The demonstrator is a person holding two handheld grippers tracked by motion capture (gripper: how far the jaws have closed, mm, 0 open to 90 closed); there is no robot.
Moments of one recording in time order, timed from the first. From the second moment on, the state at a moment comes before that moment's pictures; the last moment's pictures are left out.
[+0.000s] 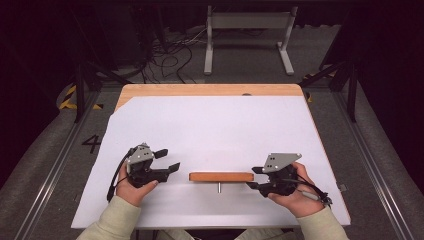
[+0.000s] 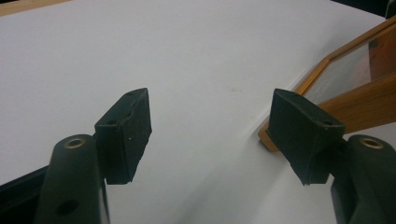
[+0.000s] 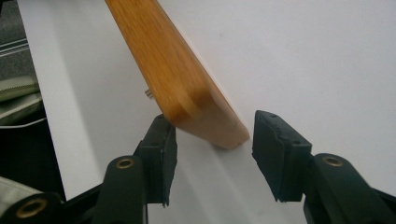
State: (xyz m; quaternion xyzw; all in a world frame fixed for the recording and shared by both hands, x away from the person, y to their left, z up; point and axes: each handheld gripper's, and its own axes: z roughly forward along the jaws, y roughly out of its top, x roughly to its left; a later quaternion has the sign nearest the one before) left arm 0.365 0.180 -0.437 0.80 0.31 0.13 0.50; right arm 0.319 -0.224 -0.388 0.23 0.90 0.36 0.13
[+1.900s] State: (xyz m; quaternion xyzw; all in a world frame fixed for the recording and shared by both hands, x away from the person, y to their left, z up) left arm 0.360 0.186 -0.439 0.81 0.32 0.15 0.47; right arm 0.362 -0.220 -0.439 0.29 0.88 0.37 0.08
